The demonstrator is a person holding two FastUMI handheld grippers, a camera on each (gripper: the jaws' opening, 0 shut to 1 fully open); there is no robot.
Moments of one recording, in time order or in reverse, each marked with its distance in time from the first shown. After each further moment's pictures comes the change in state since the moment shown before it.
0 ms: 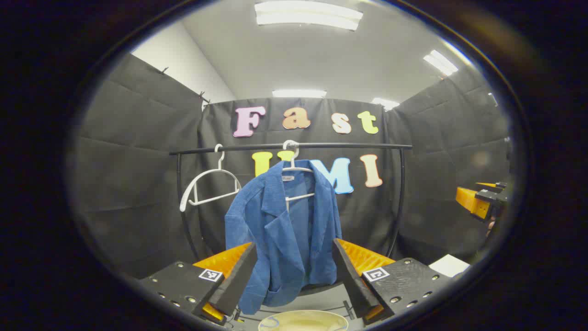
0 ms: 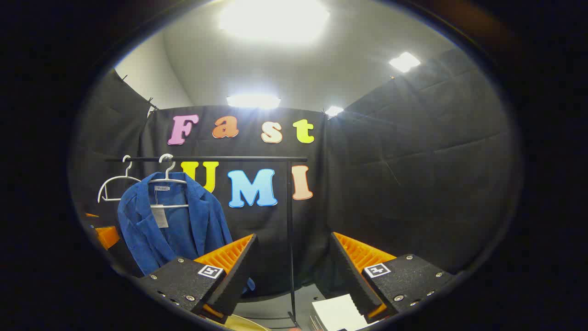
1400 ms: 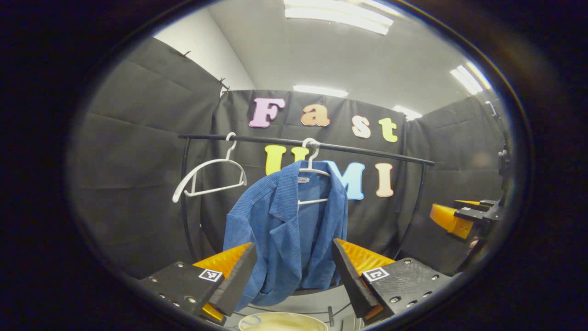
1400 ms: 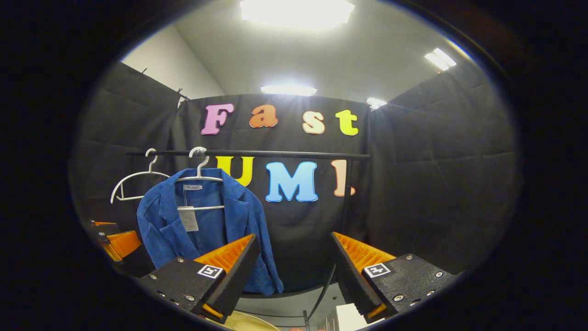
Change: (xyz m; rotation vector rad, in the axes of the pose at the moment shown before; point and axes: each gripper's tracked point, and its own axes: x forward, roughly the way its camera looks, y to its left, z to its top) left arm 0.051 0.032 0.015 -0.153 0.034 0.096; right arm 0.071 0.106 0.017 -0.038 0.068 0.262
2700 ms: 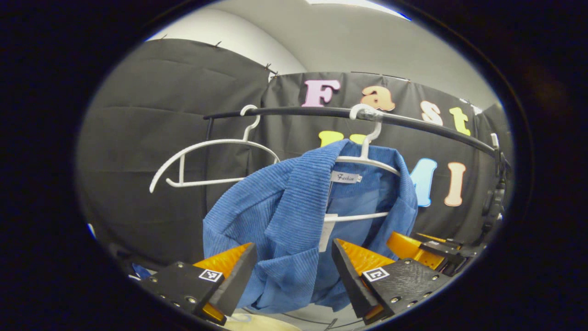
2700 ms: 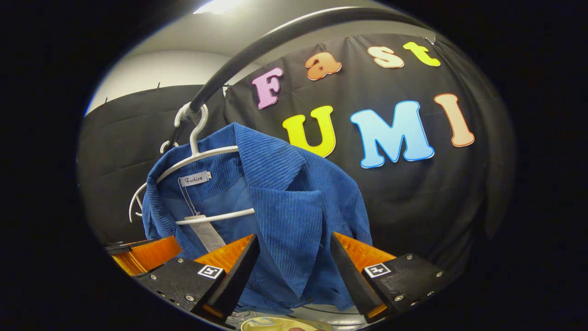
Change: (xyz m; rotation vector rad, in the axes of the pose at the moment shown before) left arm 0.181 0.009 -0.028 -0.082 0.065 0.432; right arm 0.219 0.139 -0.072 0.224 0.243 0.636
